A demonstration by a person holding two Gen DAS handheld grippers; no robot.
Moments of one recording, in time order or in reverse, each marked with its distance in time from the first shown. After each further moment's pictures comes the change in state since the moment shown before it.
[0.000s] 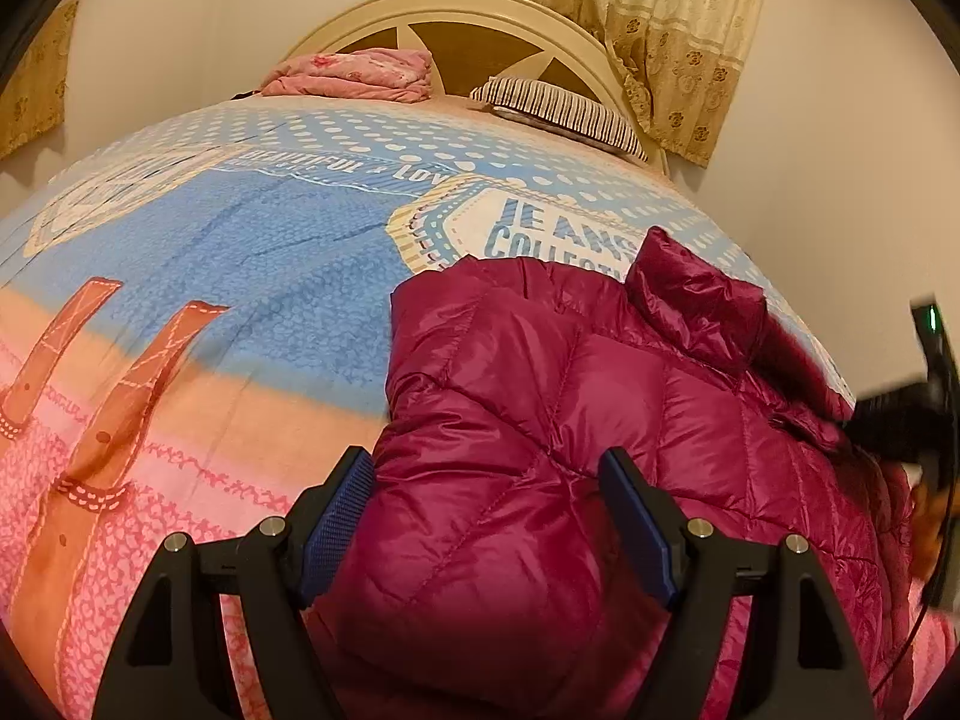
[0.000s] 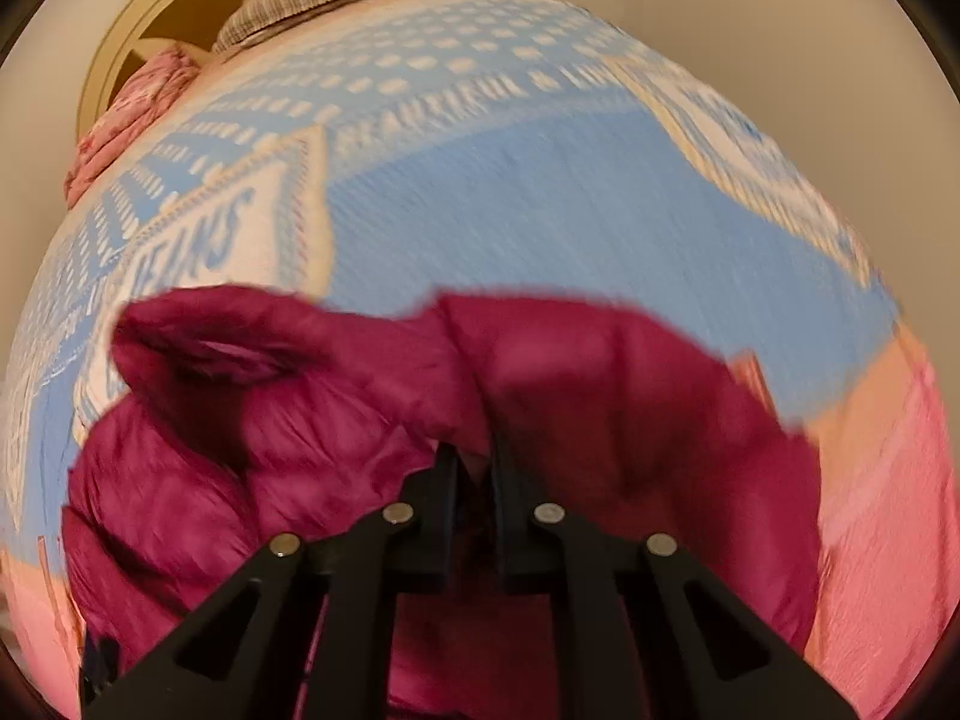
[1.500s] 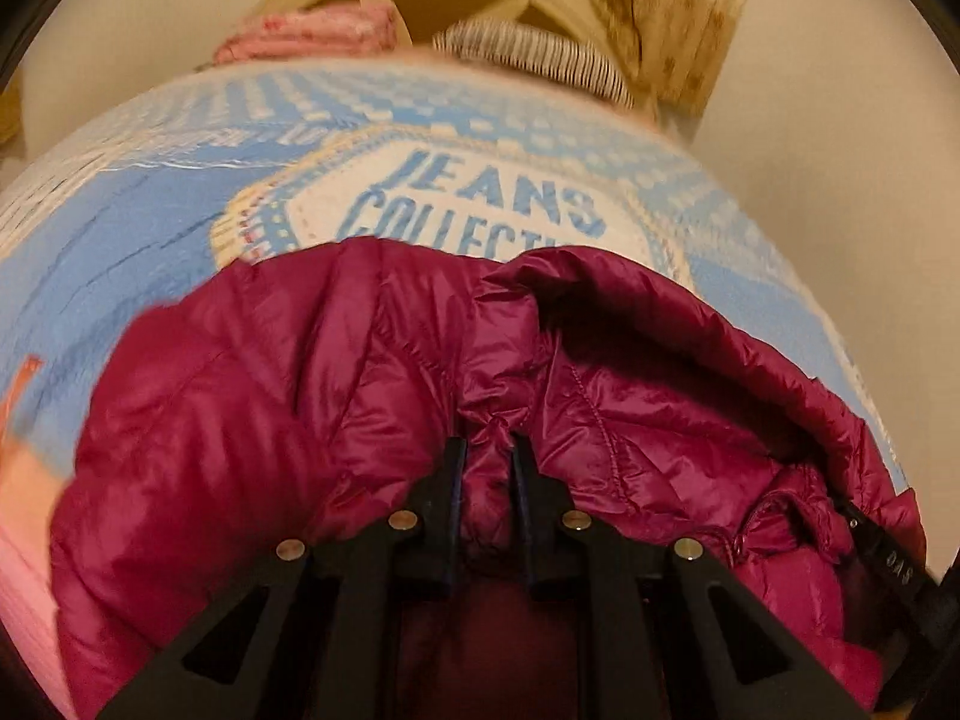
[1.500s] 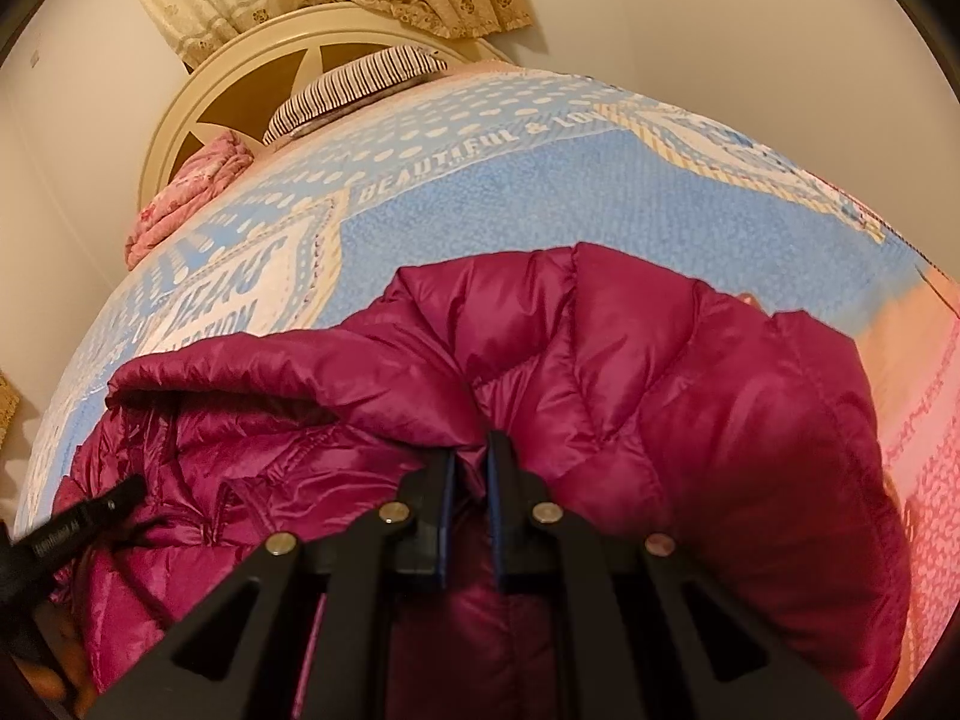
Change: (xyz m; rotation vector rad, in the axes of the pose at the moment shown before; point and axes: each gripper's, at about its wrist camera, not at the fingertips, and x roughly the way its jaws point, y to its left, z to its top) left arm 0.092 -0.076 0.025 0.005 0.103 -0.011; right arm 0.007 -0.028 -0.050 -0.001 -0.292 0.157
